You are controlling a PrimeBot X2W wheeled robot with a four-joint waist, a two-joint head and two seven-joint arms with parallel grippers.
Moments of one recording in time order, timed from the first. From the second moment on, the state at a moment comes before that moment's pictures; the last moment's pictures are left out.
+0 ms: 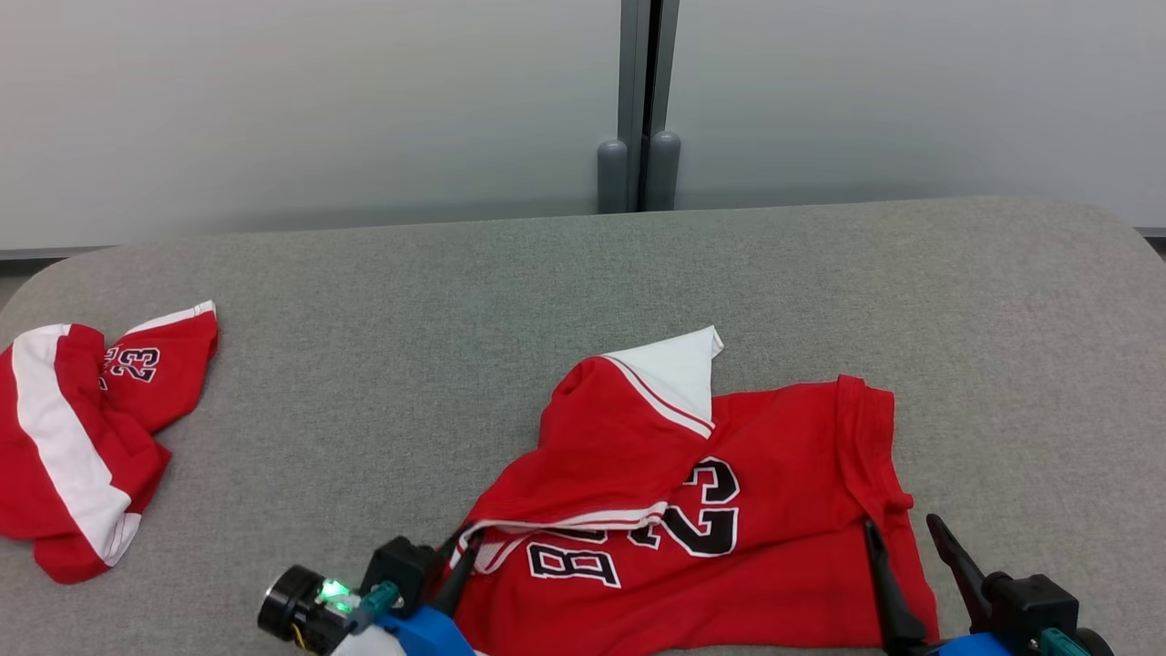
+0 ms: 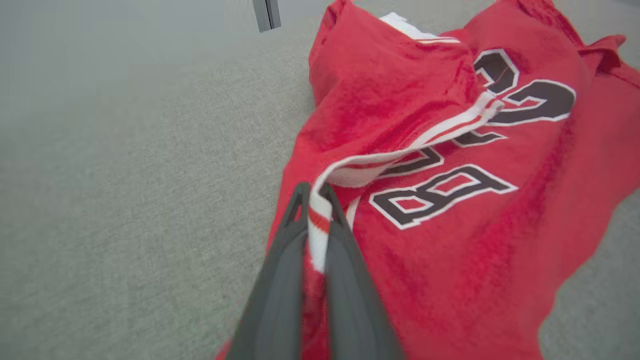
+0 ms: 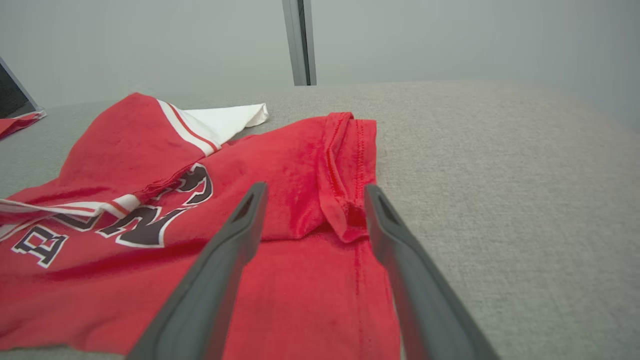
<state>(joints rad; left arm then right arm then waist) -0.18 0.21 -0.56 0.59 -0.22 -0.12 -0.15 0.02 -0.05 0.00 0.35 0.11 0.13 -0.26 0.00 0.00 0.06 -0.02</state>
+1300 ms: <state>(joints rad) -0.12 0.17 -0.11 0.39 -0.19 -0.04 -0.26 0.00 -0.05 0.01 0.35 0.11 0.13 -0.26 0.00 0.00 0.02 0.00</state>
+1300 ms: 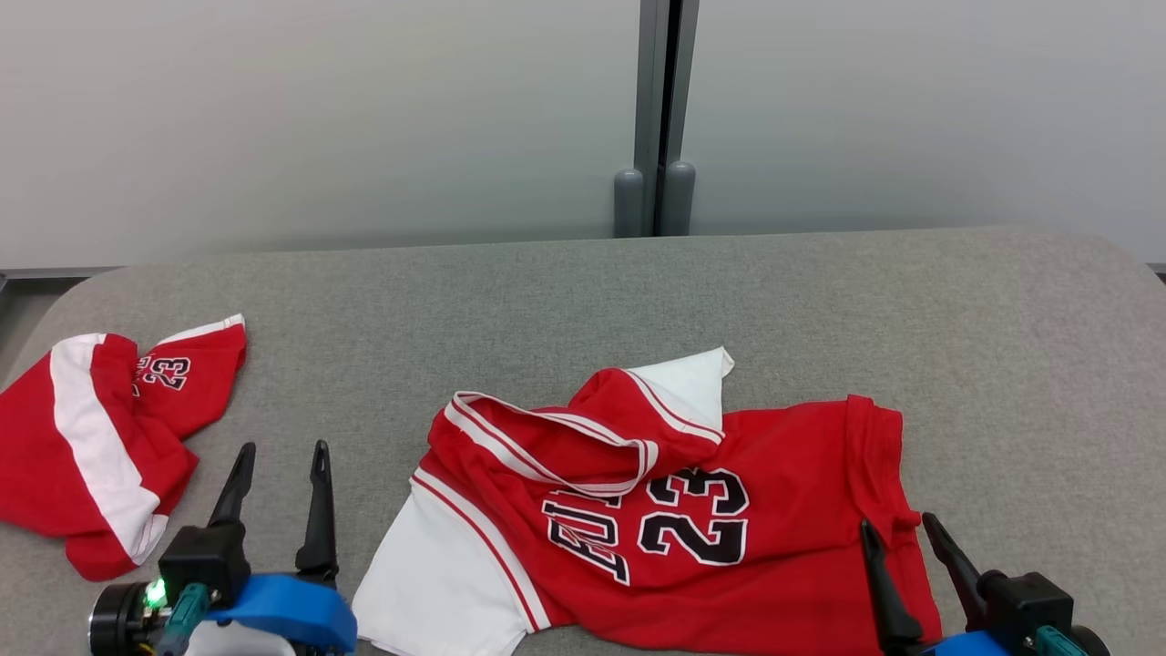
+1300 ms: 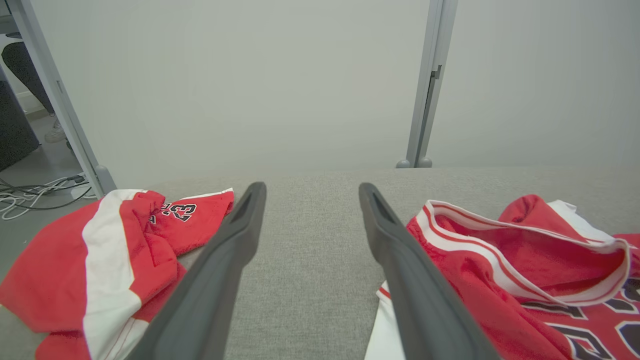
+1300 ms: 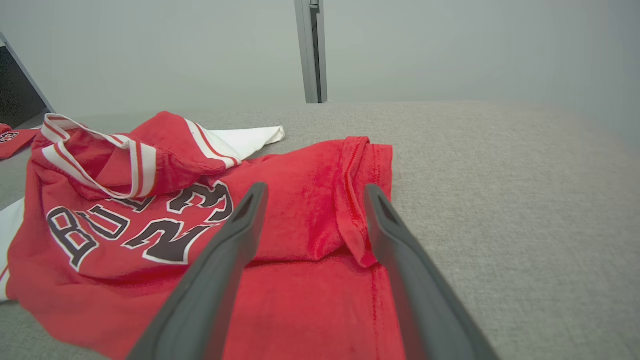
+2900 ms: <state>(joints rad) 0.12 0.10 0.05 0.30 -0.03 -0.09 -0.26 0.09 -0.05 -0.03 0.35 0.08 0.13 -0.26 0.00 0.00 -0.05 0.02</state>
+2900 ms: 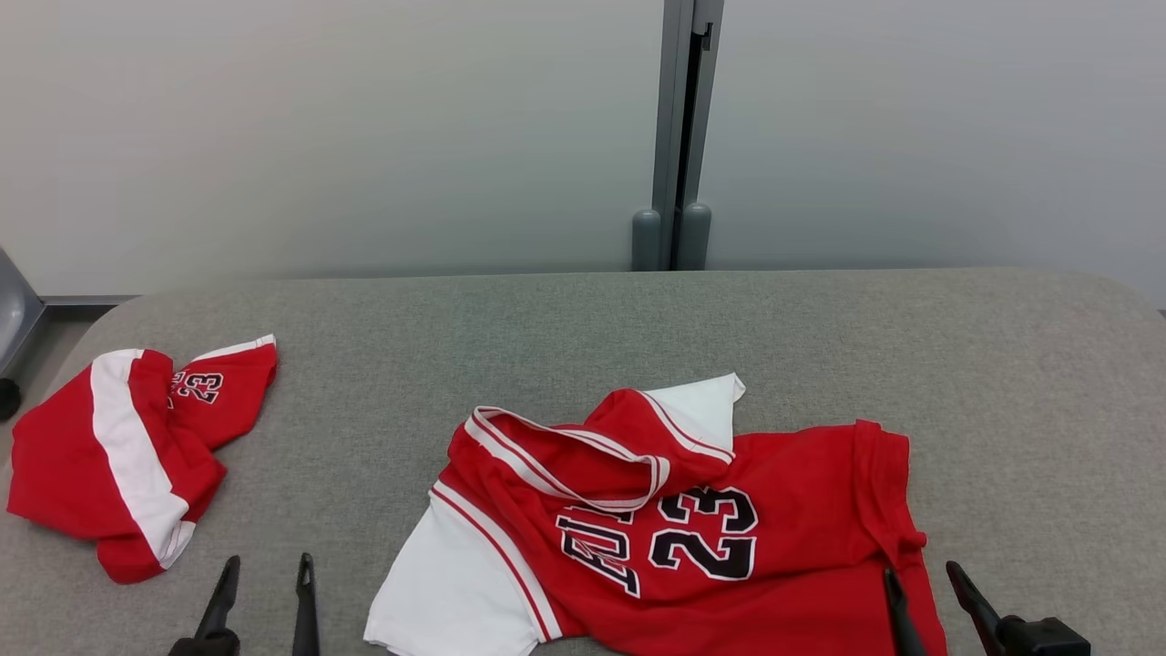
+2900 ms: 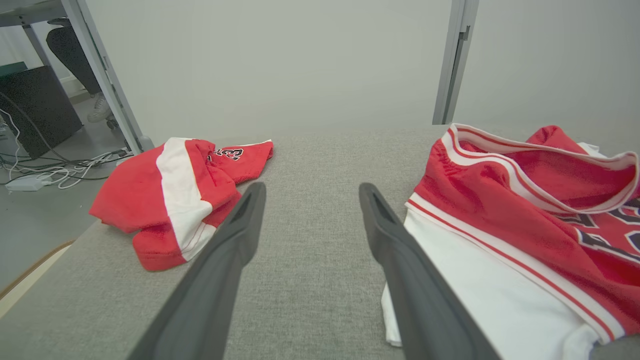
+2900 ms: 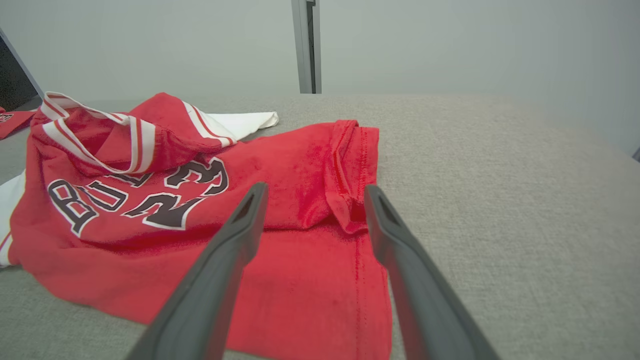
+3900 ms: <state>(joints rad) -0.03 0.11 -0.11 0.77 -0.10 -0.13 -0.26 0.00 -0.05 -0.05 0.67 0.03 0.13 -0.26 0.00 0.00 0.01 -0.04</state>
